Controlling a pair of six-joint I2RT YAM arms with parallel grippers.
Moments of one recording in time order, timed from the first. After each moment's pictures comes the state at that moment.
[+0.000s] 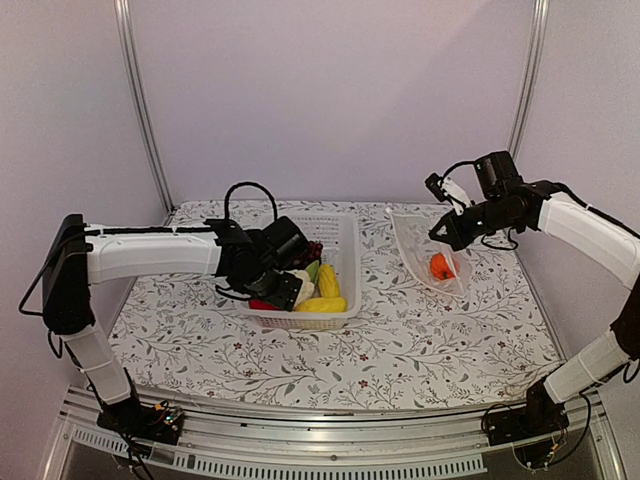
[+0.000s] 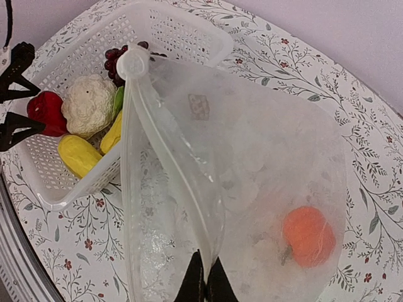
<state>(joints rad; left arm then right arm) -0.92 1.74 1.29 -0.74 -0.40 -0.51 0.38 1.44 1.26 -0.64 -0.33 -0.22</state>
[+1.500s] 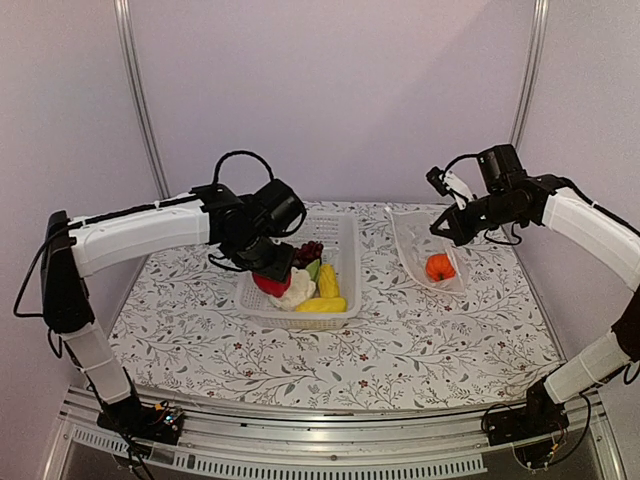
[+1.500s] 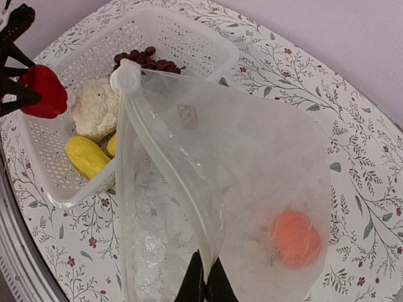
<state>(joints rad) -0.87 1.75 1.50 -0.92 -0.36 -0.46 0.38 1.43 1.29 -0.68 -0.34 -0.25</state>
